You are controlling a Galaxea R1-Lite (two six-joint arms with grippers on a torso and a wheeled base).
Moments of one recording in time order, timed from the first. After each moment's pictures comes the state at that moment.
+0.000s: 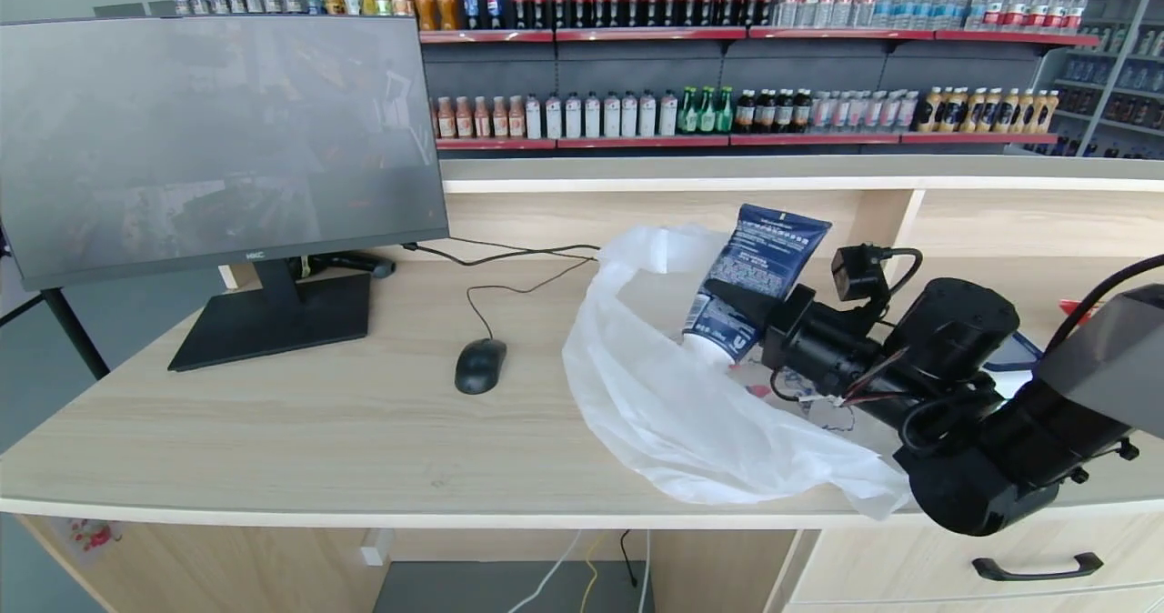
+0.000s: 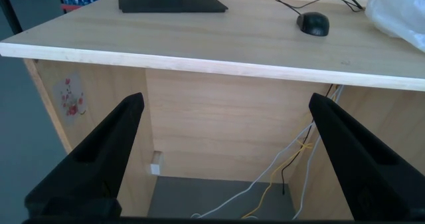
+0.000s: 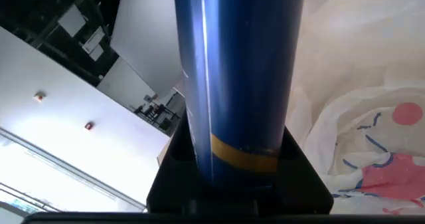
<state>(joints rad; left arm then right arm) 0.00 0.00 0.00 0.00 0.00 0.00 0.31 2.08 -0.74 -1.57 0.50 1.00</state>
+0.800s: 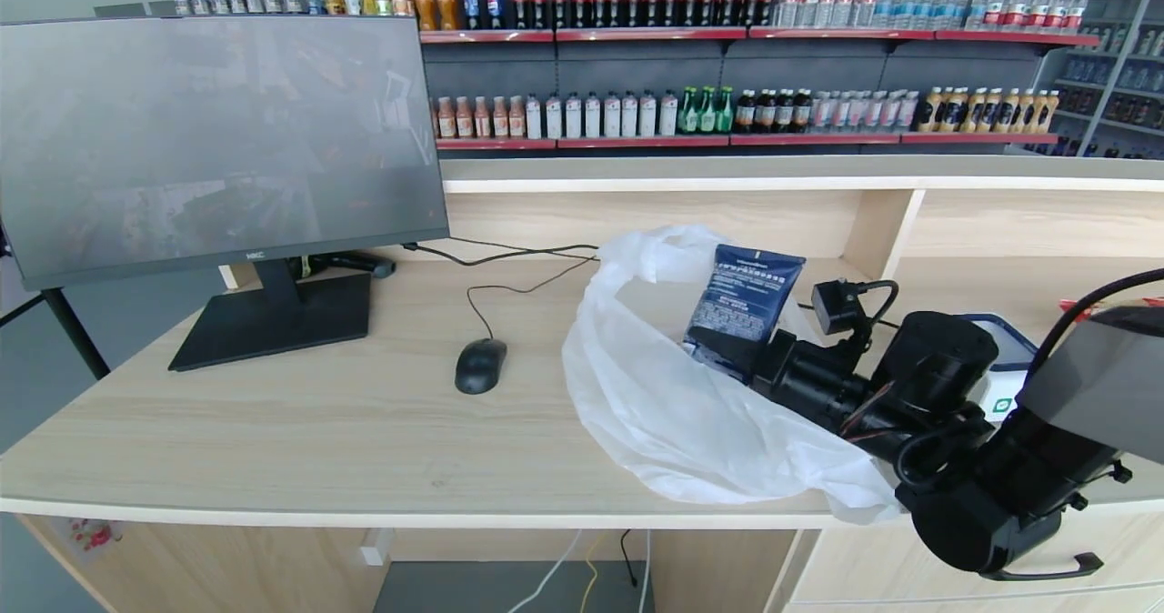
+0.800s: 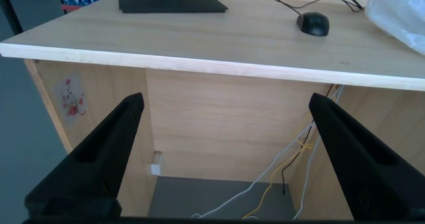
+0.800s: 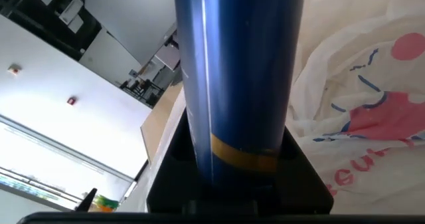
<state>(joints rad) 0.00 0.00 0.00 0.00 0.00 0.00 0.34 2.10 -0.64 -1.57 0.53 0.90</state>
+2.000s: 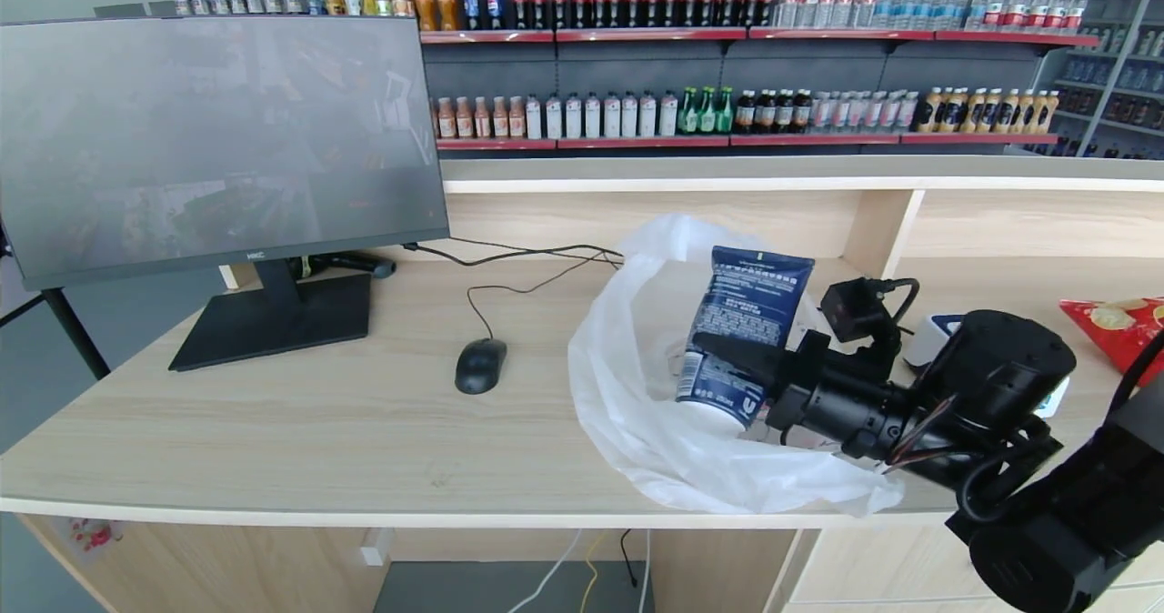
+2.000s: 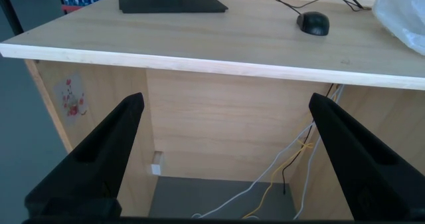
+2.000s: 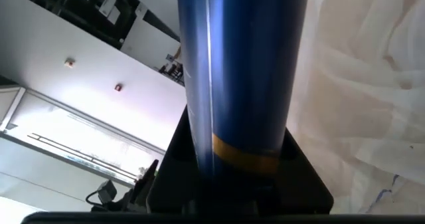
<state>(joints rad) 0.00 0.00 0.00 0.00 0.00 0.00 0.40 1.95 -0.51 -1.57 0.60 1.06</state>
